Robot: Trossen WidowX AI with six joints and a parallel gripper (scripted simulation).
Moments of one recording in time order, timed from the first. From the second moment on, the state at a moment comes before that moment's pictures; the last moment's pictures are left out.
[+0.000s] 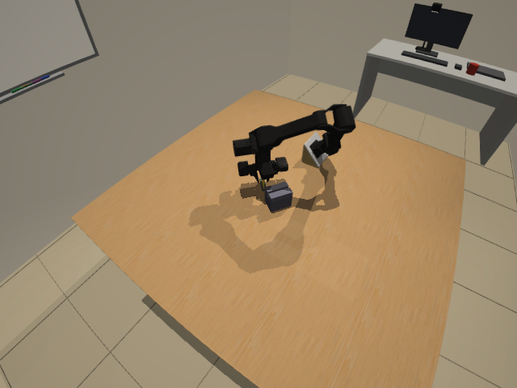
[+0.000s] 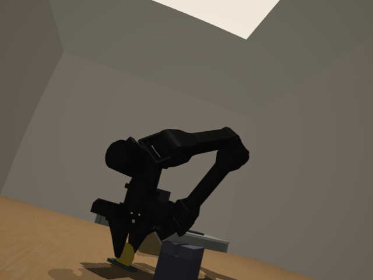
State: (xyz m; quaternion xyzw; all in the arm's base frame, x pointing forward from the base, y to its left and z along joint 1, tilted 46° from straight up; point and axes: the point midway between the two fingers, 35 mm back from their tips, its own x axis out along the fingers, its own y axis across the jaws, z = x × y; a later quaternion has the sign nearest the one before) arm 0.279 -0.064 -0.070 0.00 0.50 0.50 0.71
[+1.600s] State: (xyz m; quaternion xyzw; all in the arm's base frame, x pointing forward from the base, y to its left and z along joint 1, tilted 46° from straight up) arm 0.281 -0.102 -0.034 0.00 0.50 0.50 0.71
